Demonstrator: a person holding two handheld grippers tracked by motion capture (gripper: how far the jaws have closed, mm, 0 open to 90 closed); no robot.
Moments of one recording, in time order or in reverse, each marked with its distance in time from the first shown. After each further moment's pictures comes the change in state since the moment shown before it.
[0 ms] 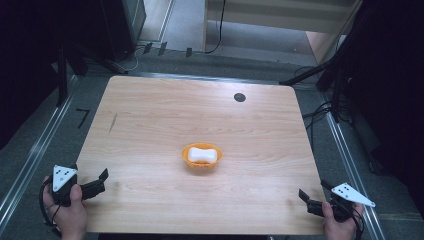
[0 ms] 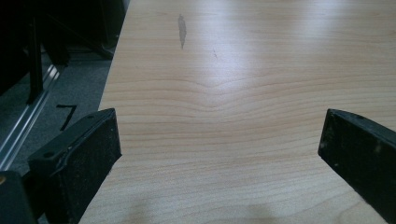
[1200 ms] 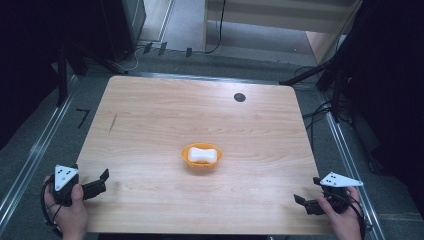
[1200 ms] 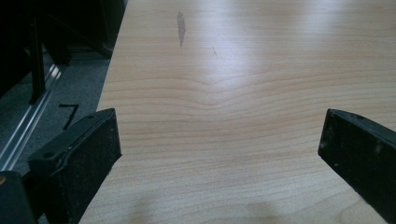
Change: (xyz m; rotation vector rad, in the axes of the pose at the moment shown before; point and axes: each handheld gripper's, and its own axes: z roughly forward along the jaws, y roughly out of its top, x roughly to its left) left arm -0.002 0.000 0.001 0.012 0.004 0.016; right arm 0.007 0.035 0.008 0.285 0.160 -0.136
